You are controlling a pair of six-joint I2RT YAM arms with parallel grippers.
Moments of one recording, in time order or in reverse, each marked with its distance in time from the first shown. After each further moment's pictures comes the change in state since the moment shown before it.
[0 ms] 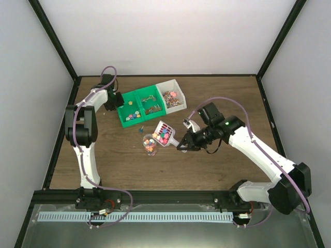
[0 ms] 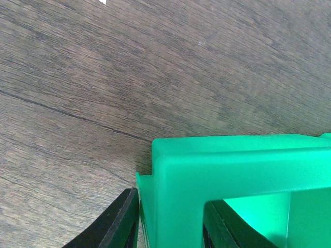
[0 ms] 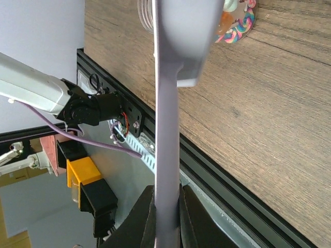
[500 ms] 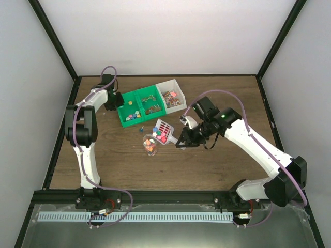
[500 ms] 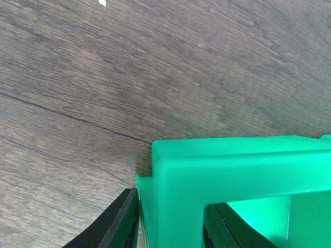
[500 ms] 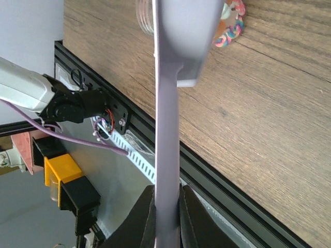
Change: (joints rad) left arm 0.000 0.000 -0.002 0.006 0.000 0.001; right arm 0.050 0.084 0.180 -0.151 0.101 -0.056
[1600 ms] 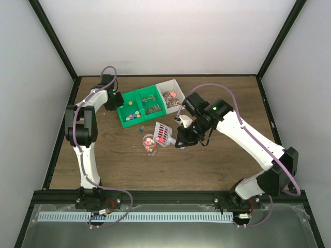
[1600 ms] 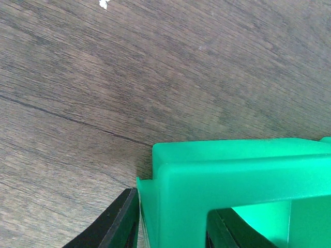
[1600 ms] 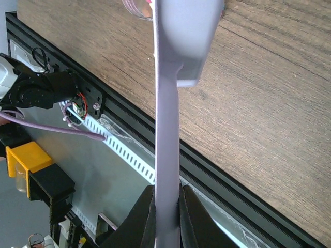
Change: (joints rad) left arm 0.002 0.000 -0.006 0.013 0.000 0.000; right arm 0.080 0.128 0.214 -0.226 0.136 -0.055
